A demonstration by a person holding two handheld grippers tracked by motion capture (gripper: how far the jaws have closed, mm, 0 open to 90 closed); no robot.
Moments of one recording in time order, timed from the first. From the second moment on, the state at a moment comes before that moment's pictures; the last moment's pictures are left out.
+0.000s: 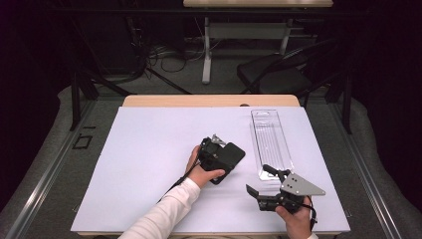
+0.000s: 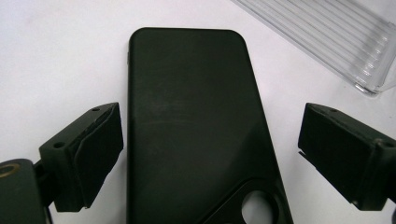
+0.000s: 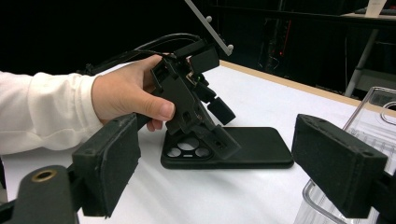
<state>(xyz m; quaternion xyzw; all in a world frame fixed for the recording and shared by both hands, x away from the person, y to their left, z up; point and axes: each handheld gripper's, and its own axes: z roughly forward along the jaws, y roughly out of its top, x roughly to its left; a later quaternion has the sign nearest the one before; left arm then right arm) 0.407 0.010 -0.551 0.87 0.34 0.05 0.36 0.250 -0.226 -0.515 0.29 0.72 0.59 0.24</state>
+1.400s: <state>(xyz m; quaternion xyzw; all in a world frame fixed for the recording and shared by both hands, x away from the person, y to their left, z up) 0.397 -0.002 -0.562 0.87 0.34 0.11 0.33 0.250 -0.226 -0.516 0.29 0.72 0.58 0.24</state>
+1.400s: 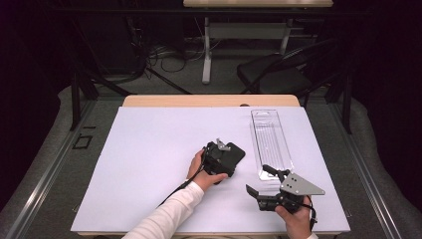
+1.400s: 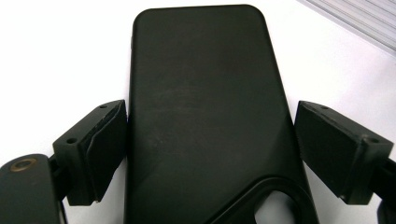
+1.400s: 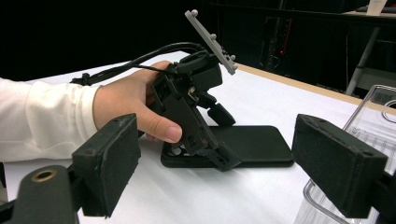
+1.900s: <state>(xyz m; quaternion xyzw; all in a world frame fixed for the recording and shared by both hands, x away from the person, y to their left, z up) 0.396 -0.002 -0.561 0.87 0.35 0.11 0.32 0.251 -0.226 -0.517 0.29 0.72 0.59 0.24</state>
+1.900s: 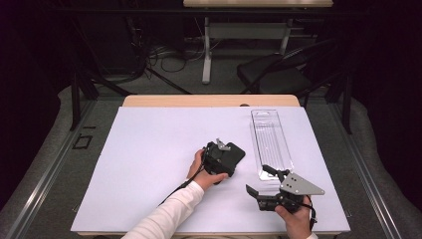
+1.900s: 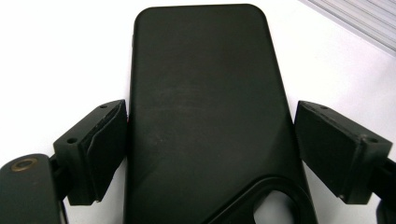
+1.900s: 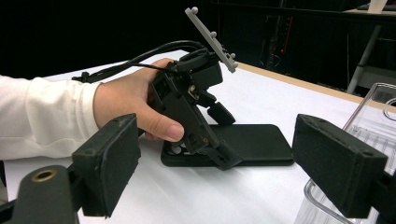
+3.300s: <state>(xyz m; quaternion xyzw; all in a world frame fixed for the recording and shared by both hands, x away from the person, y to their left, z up) 0.395 0.007 -0.546 0.88 0.35 0.12 0.30 0.252 -0.227 -0.518 0.29 0.72 0.59 0.24</state>
